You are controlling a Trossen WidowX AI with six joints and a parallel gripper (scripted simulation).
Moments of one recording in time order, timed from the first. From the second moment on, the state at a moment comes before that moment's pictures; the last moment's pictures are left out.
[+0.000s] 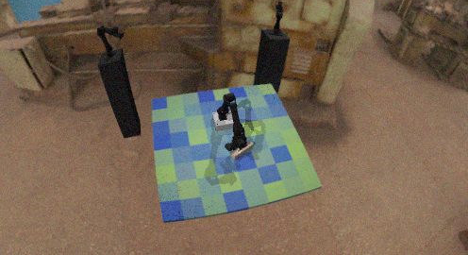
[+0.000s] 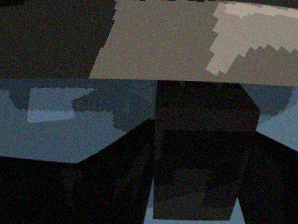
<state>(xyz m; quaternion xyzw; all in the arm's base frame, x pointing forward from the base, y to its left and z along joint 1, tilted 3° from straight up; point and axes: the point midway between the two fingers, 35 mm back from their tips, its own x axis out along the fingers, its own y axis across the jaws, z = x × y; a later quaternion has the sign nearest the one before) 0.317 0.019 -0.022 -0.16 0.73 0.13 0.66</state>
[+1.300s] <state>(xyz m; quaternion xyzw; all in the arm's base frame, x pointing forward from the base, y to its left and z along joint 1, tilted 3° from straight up) 0.321 0.021 -0.022 -0.15 0.73 0.13 0.65</state>
